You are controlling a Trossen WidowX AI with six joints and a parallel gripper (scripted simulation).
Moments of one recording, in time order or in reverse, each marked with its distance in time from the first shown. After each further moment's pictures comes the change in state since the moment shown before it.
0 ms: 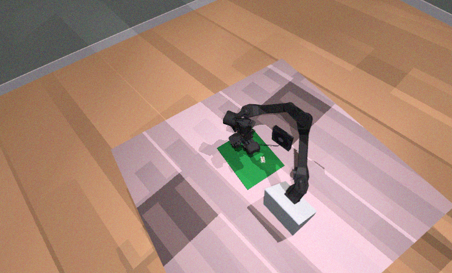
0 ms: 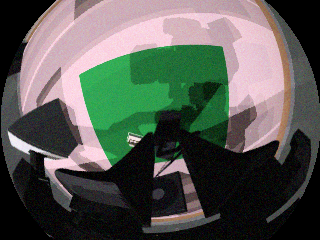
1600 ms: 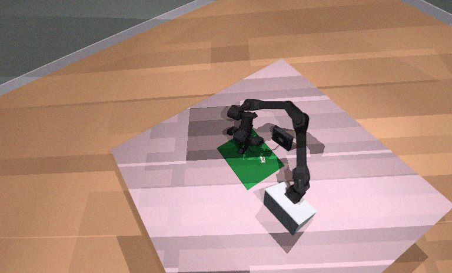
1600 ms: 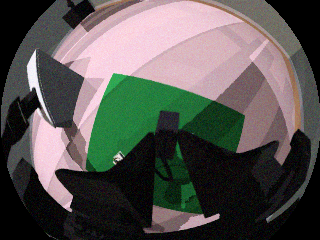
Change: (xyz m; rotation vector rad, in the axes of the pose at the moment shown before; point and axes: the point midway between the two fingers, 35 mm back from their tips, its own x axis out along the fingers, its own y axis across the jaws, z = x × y) arm 0.019 -0.009 0.008 -0.504 -0.415 0.223
